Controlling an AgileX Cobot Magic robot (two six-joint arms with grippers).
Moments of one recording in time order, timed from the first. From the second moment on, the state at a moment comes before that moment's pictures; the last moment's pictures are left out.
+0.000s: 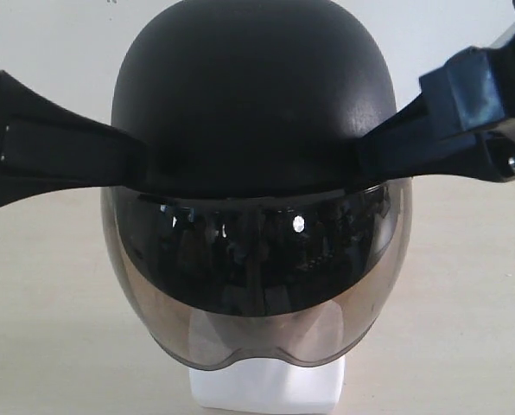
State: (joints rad) left arm -0.38 0.98 -0.95 -0.82 0.76 0.65; right arm 0.58 1.00 -1.06 0.43 0.85 -0.16
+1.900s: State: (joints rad) left arm -0.38 0.87 -0.91 -0.82 0.79 0.67; right arm 0.58 0.90 -1.00 0.41 0.84 -0.11
